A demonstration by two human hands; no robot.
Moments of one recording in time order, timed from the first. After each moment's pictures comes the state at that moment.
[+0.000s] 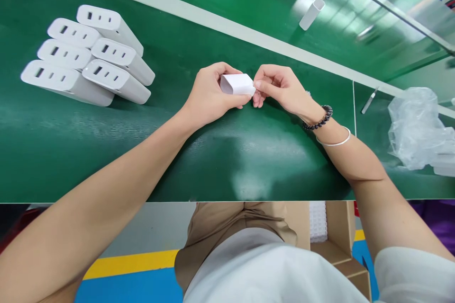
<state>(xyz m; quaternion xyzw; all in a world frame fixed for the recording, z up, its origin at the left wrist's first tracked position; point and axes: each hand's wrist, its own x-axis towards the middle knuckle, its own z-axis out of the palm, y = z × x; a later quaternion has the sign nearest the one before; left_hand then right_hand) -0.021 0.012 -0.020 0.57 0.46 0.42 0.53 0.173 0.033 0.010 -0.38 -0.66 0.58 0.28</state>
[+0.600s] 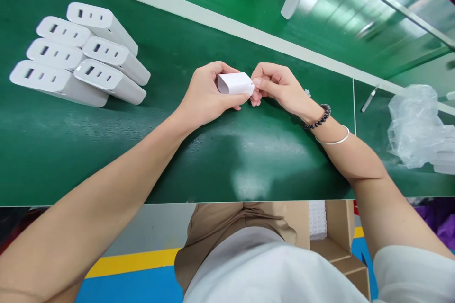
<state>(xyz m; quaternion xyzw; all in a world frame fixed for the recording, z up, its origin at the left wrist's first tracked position) -0.021 0.009 -0.016 0.56 0.46 0.42 0.55 0.174 0.033 0.008 -0.38 -0.61 0.63 0.28</state>
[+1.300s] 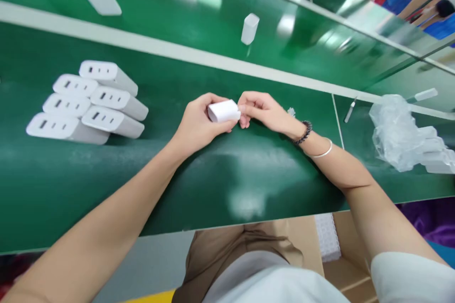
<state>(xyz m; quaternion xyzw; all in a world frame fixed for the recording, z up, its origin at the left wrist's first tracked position) -0.024 0.010 -0.016 0.57 0.47 0.40 0.54 0.174 0.033 0.007 -0.36 -0.67 0.59 0.28</state>
